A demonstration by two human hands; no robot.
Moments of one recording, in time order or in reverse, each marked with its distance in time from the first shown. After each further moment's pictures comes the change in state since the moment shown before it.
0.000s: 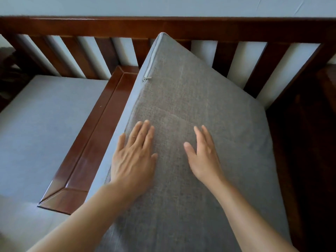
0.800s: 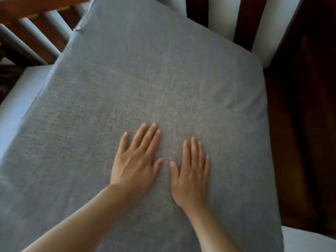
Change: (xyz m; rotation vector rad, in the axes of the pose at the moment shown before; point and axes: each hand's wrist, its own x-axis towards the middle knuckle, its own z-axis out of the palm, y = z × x) left_hand -0.035 0.139 0.128 0.290 -0.084 0.095; right_hand -0.102 0.179 0.044 -0.106 0.181 -0.034
